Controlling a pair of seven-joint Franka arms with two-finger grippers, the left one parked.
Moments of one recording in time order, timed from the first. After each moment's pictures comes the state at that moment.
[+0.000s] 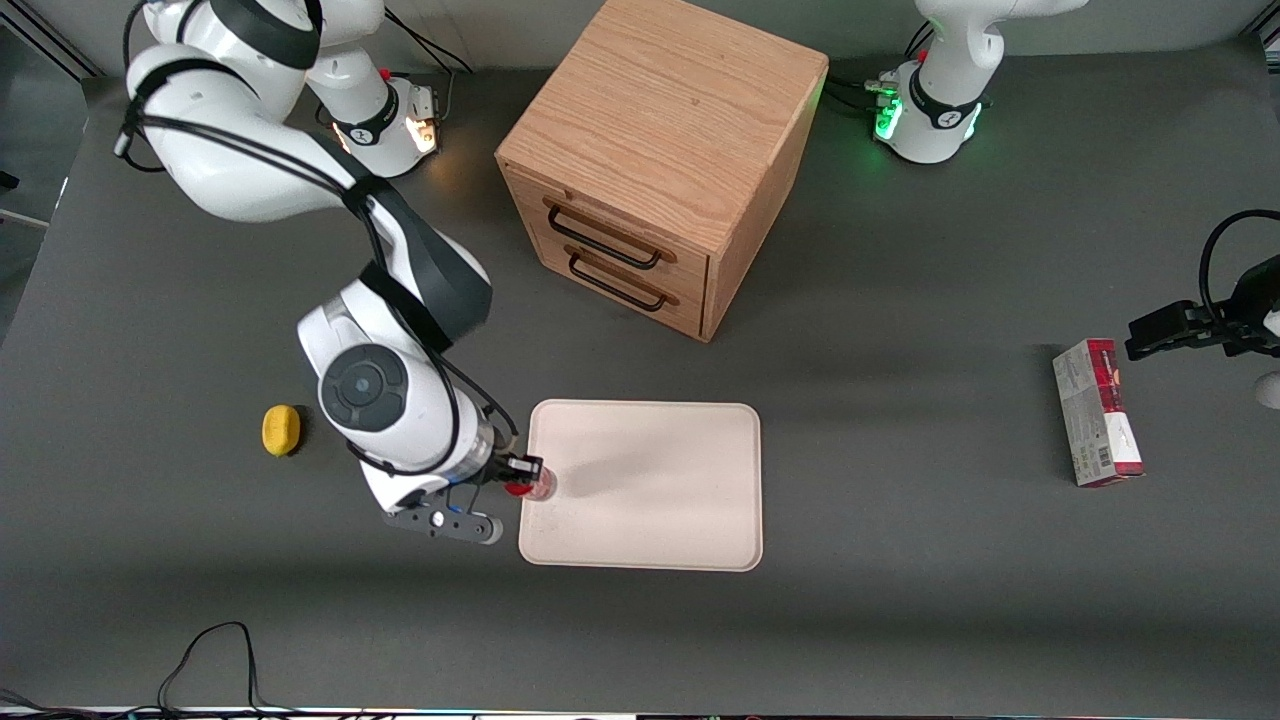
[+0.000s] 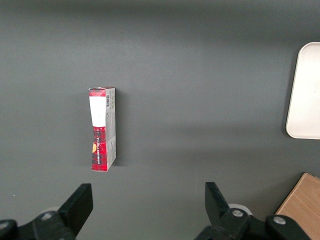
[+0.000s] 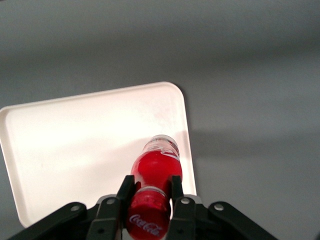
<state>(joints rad) 0.04 0.96 0.75 -0.96 -0.57 1.81 0.84</state>
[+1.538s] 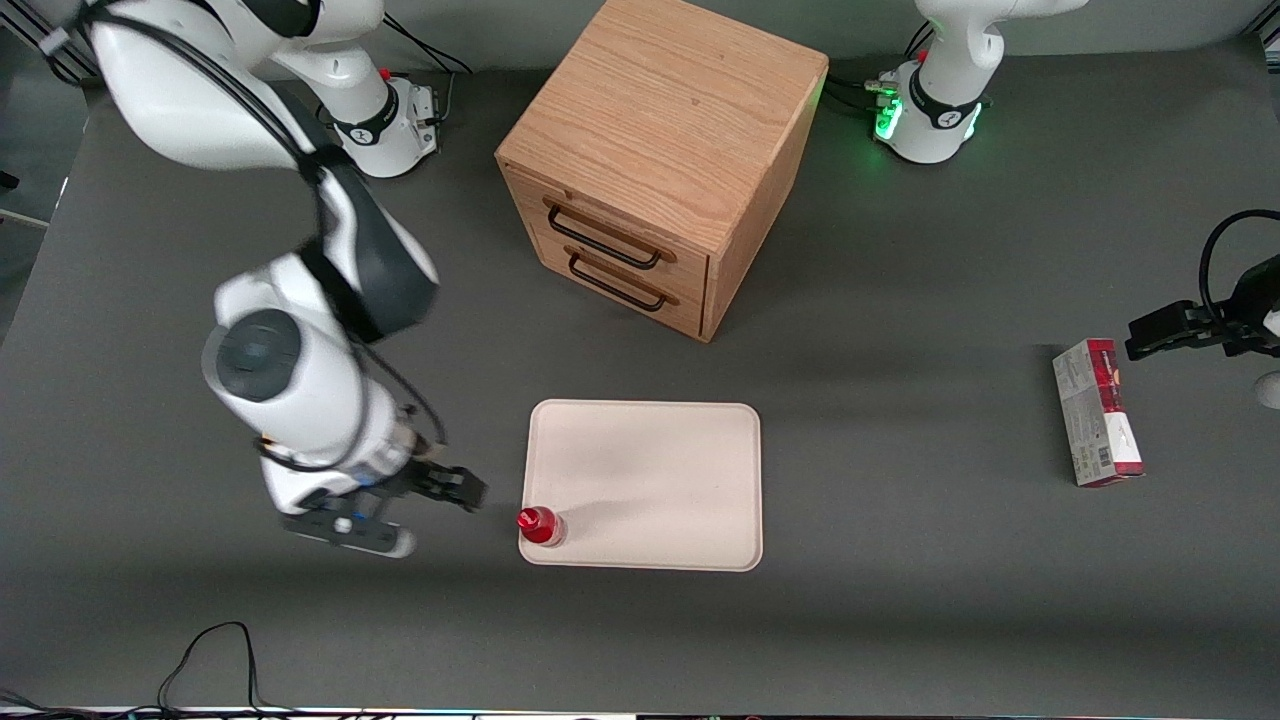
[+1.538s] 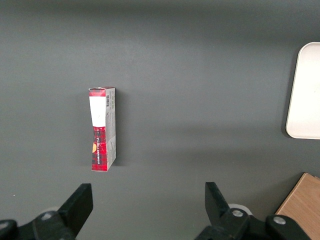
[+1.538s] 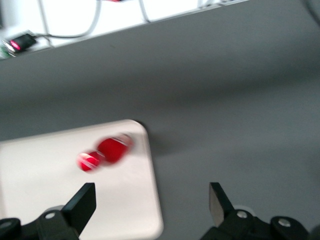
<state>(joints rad) 0.09 0.61 0.34 -1.18 -0.24 1.86 0.64</state>
